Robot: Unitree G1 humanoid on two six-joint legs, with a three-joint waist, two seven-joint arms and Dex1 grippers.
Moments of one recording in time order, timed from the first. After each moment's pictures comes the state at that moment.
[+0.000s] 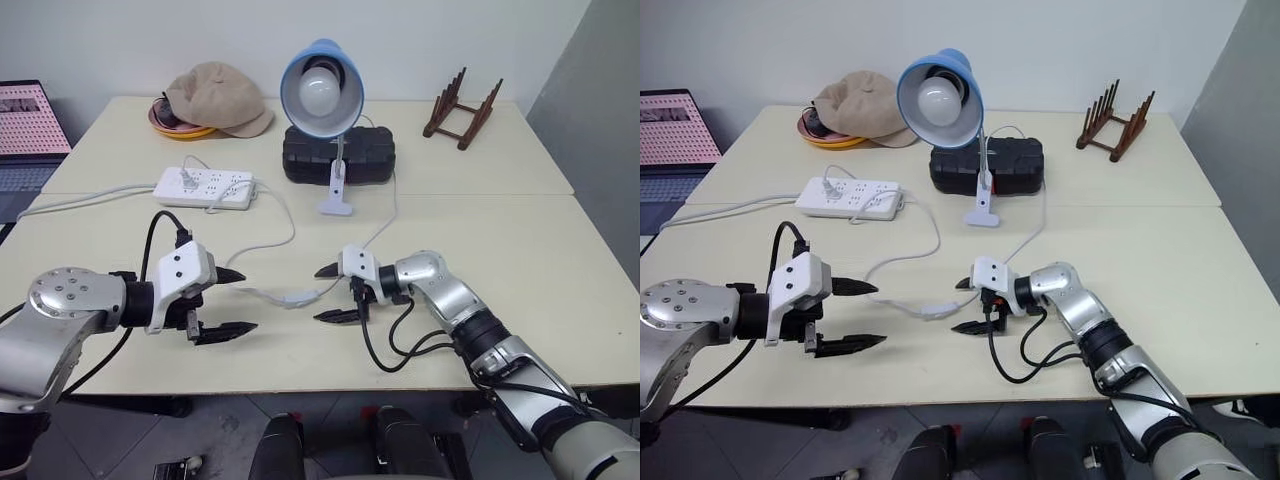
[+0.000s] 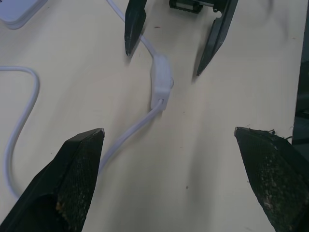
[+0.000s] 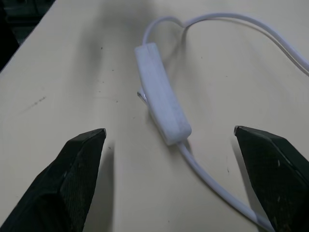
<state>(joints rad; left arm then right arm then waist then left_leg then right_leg) -0.11 1.05 0.15 -0.36 -0.45 0.54 -1.14 -0.74 -0.23 0.46 0.57 0.04 -0.05 1.12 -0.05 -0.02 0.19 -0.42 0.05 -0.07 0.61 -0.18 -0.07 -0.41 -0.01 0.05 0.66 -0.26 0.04</state>
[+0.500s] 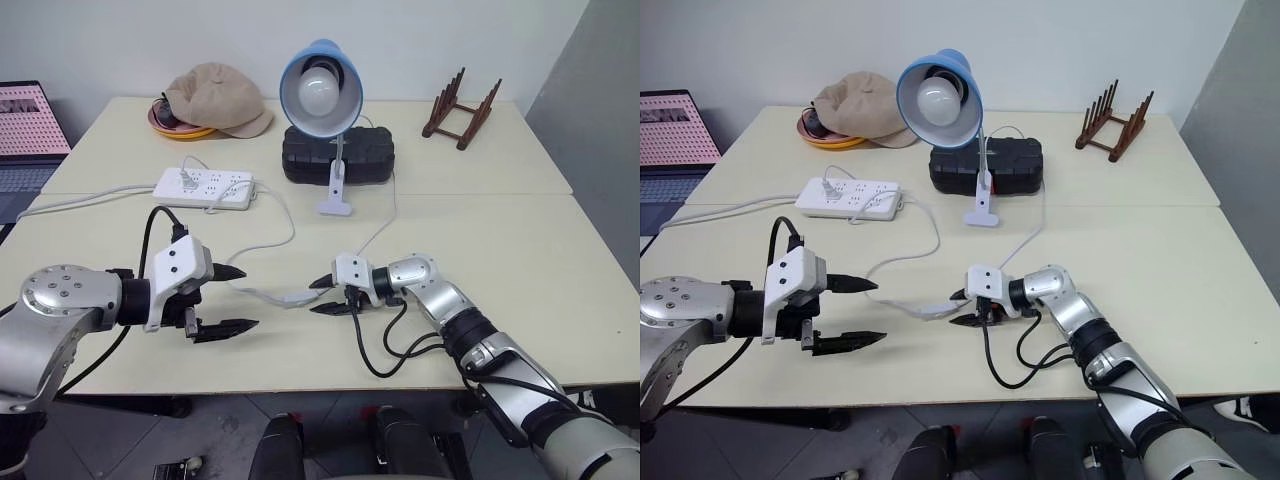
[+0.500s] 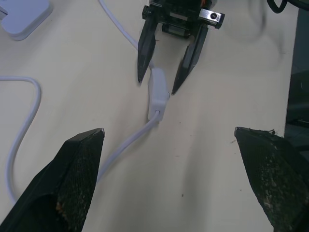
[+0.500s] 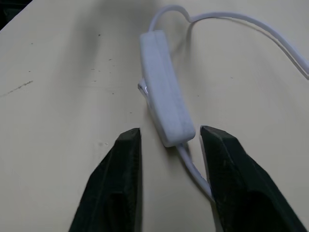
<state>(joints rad) -0.13 1.06 0.16 -0.37 -0.49 0.56 -1.15 -0.76 -0.20 0.44 0.67 0.01 -0.17 1.12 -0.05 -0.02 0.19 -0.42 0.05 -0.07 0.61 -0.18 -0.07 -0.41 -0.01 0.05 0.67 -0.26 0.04</state>
